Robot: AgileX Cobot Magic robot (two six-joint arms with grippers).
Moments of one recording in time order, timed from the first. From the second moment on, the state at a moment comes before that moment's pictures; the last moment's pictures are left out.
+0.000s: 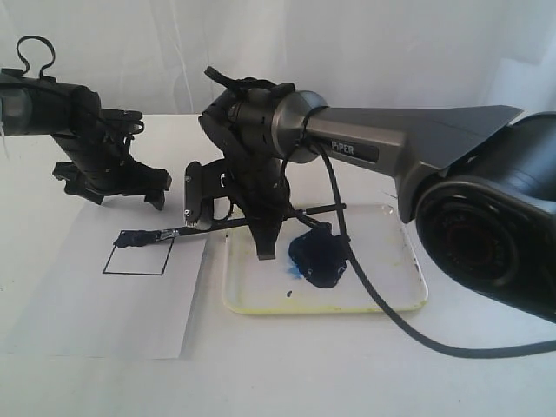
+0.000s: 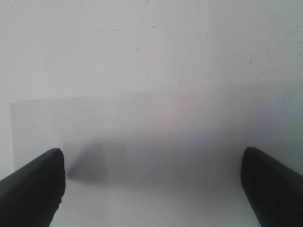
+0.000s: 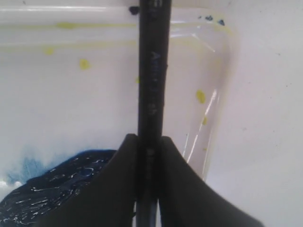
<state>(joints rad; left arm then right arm) -0.25 2.19 -1.59 0.02 0.65 -0.07 0.73 2.32 -1.93 -0.36 1.07 -0.72</state>
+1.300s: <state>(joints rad) -0.25 2.19 -1.59 0.03 0.65 -0.08 0.70 2.30 -1.93 -0.40 1.21 -0.71</state>
